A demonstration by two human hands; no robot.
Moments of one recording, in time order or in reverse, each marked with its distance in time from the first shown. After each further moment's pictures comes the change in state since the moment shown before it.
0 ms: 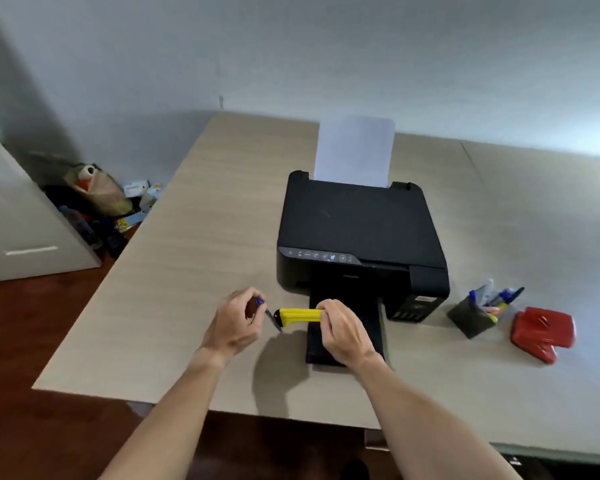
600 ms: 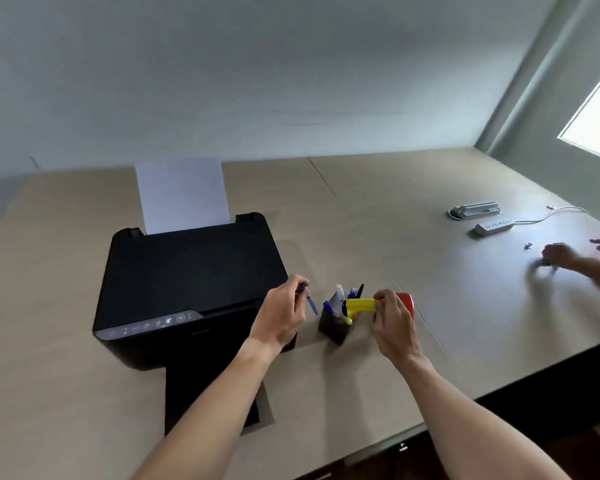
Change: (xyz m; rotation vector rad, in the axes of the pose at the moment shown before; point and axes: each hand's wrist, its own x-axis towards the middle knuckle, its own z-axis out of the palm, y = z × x) left_hand 0.095 0.278 0.204 -0.259 -0.243 0.377; right_hand -0.113 0.229 -0.213 -0.029 0.501 0.609
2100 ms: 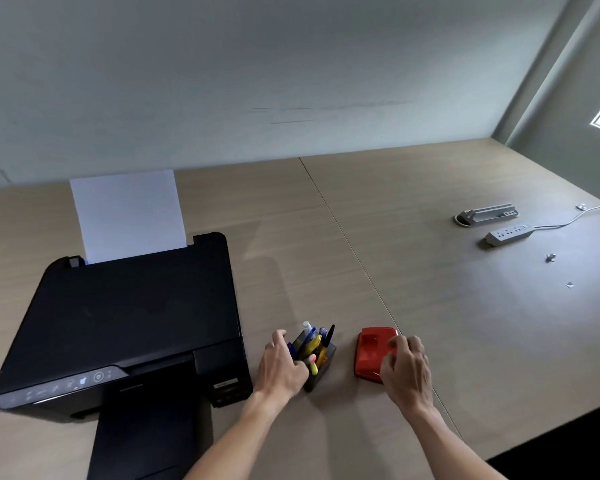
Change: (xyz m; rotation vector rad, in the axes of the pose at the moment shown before) left_hand 0.043 -0.011 0.139 0.174 -0.219 -0.598; right_hand 0.053 0.131 0.010 -0.181 -0.061 0.288
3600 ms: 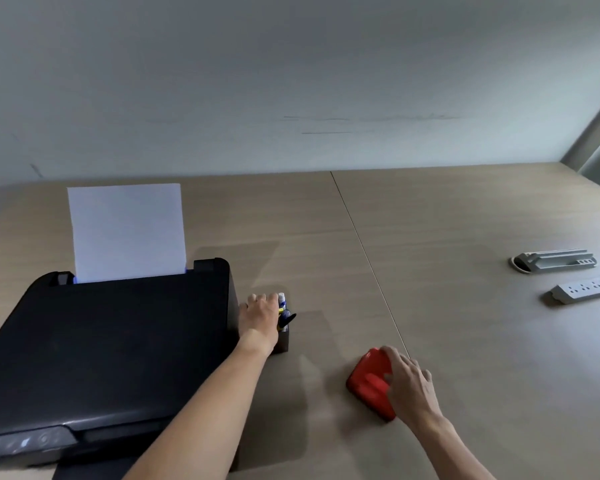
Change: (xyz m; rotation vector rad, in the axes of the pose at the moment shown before) left_hand 0.184 0.031 -0.058 0.727 0.128 0.025; right_hand 0.134 -0.013 0.050 -0.023 -0.313 -0.237
